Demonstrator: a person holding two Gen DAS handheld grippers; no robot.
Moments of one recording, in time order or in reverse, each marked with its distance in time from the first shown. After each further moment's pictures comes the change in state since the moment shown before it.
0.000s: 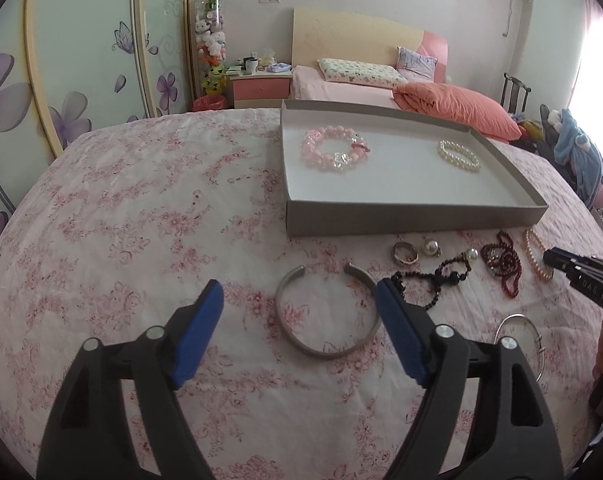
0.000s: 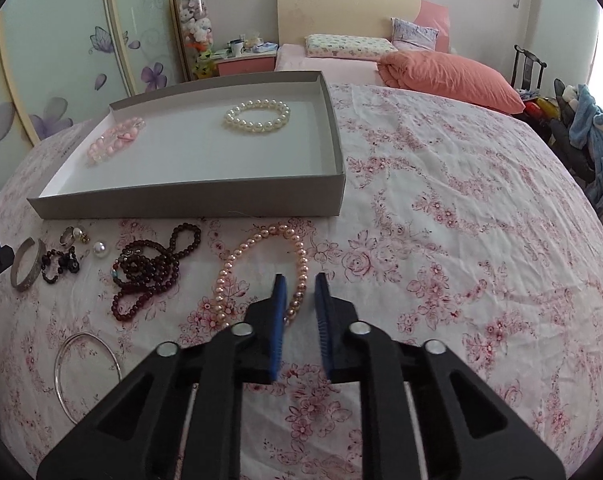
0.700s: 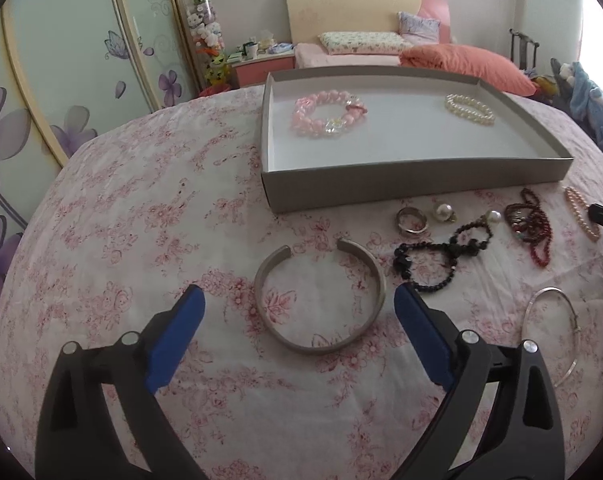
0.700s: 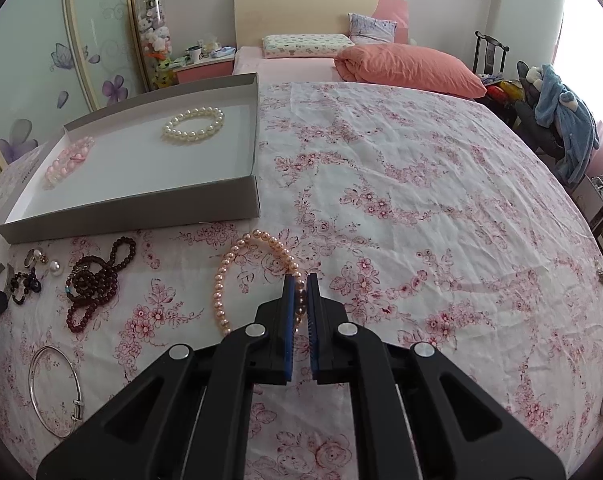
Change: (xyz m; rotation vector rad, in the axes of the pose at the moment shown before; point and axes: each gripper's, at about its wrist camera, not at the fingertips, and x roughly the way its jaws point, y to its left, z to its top) left arm 0.027 -0.025 0.001 0.095 0.094 0.116; right arm 0.000 -0.033 0.000 0.097 0.000 -0.100
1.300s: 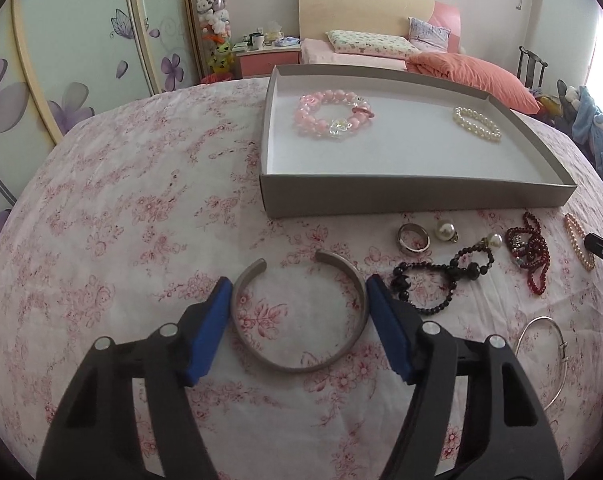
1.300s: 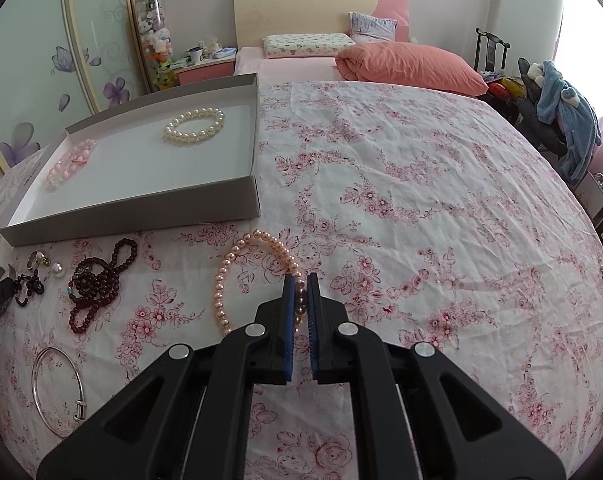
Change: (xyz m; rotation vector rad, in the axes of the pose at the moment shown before) left arm 0.008 0.006 0.005 -0.079 0.012 -0.056; right arm 0.000 0.000 0.000 0.007 0.002 0.011
